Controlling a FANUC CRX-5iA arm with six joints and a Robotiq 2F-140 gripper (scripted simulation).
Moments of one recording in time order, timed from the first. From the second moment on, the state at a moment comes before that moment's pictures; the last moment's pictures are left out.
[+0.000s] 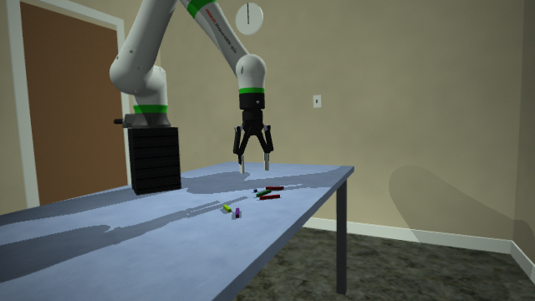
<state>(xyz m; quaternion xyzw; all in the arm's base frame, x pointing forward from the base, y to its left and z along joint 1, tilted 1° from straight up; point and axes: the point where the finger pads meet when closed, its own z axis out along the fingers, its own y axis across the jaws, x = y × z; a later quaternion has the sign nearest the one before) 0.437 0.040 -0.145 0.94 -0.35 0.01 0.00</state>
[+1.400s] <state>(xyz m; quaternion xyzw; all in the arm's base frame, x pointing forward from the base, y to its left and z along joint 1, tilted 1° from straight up) 0.437 0.040 -0.148 0.94 -0.35 0.01 0.00</state>
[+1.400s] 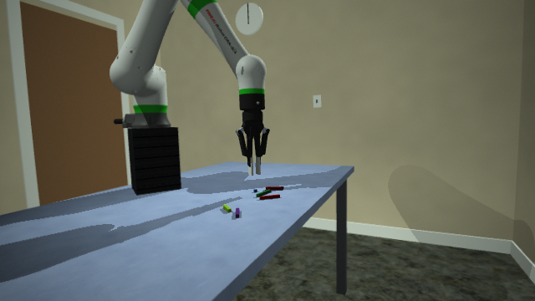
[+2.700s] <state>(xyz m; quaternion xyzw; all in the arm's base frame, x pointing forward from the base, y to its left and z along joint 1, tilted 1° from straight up) 0.438 0.041 -0.192 0.94 -0.35 0.01 0.00</state>
